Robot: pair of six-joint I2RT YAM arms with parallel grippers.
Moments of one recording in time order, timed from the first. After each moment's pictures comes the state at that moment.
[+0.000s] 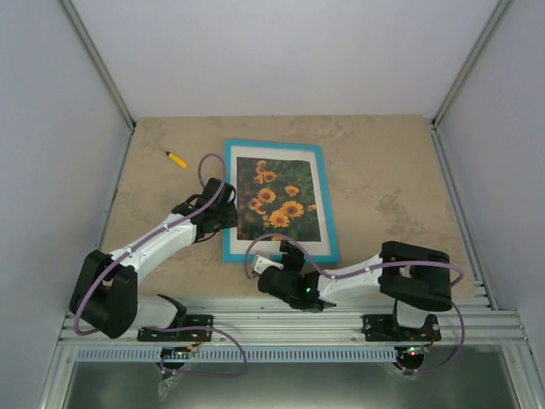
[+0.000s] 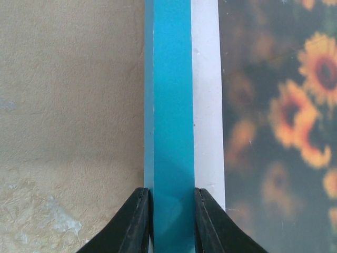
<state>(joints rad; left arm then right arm) -0.49 1.33 0.79 -0.45 -0.16 -0.54 1.39 1.70 0.72 0.08 0.83 -0.26</state>
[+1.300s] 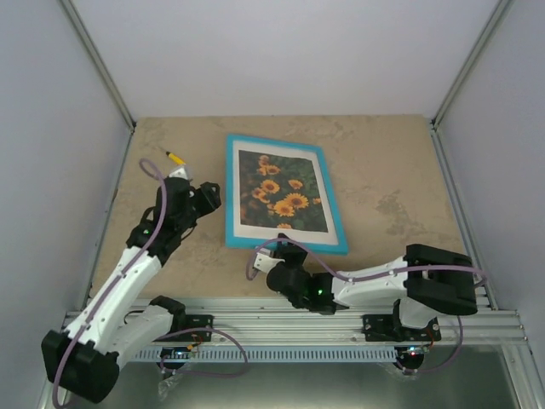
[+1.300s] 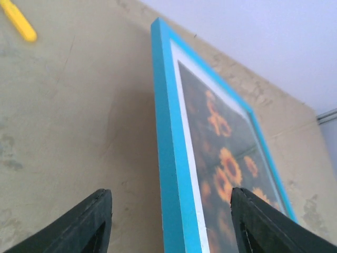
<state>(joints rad) -0.35 0.94 0.75 -0.37 -0.07 -0.67 1.42 1.61 0.68 0.34 1.06 -0.66</state>
